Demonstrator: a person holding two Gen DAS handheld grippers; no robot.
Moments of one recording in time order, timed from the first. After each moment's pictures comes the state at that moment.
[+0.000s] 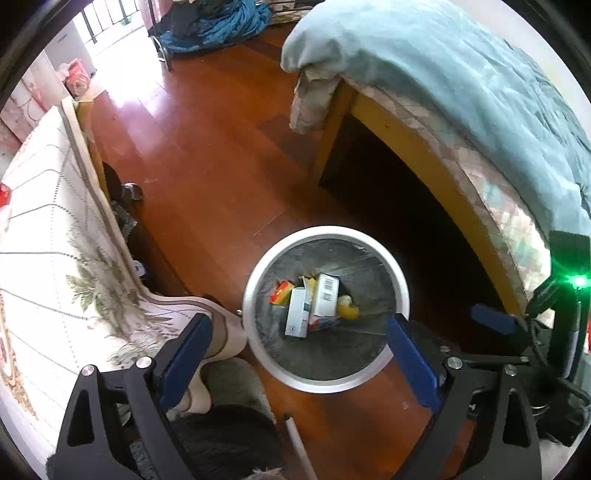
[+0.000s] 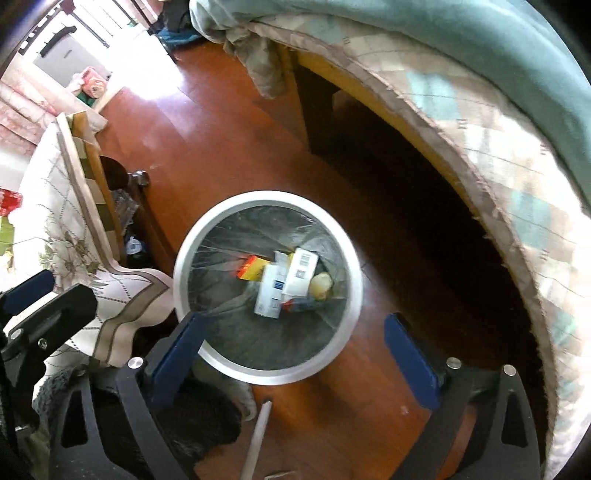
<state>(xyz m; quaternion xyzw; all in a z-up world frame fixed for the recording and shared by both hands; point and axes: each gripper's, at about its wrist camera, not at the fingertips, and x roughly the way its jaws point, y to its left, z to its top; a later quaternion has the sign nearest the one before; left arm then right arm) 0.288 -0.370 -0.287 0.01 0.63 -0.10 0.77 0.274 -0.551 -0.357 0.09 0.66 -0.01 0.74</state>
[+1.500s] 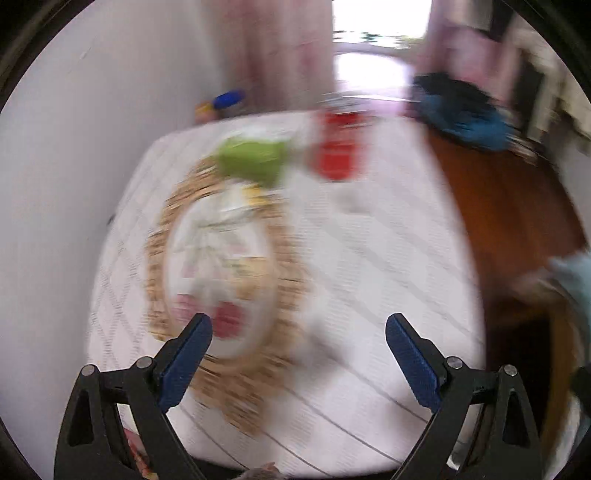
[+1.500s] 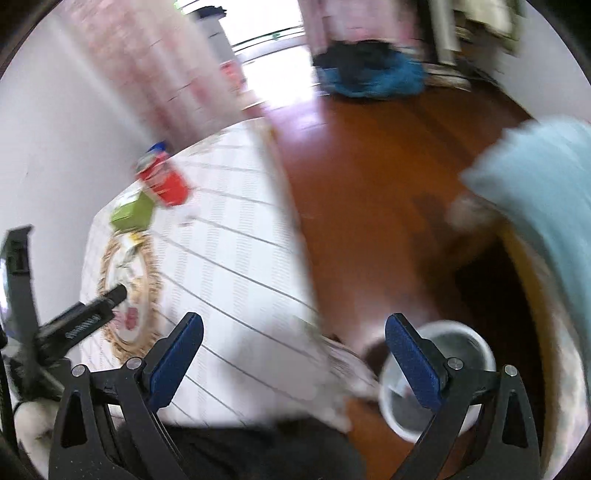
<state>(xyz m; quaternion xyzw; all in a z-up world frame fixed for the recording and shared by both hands) 0.259 0.032 -0.234 -0.15 0.54 0.27 0.78 0.329 -0.217 -0.187 0.00 0.56 0.19 0.81</state>
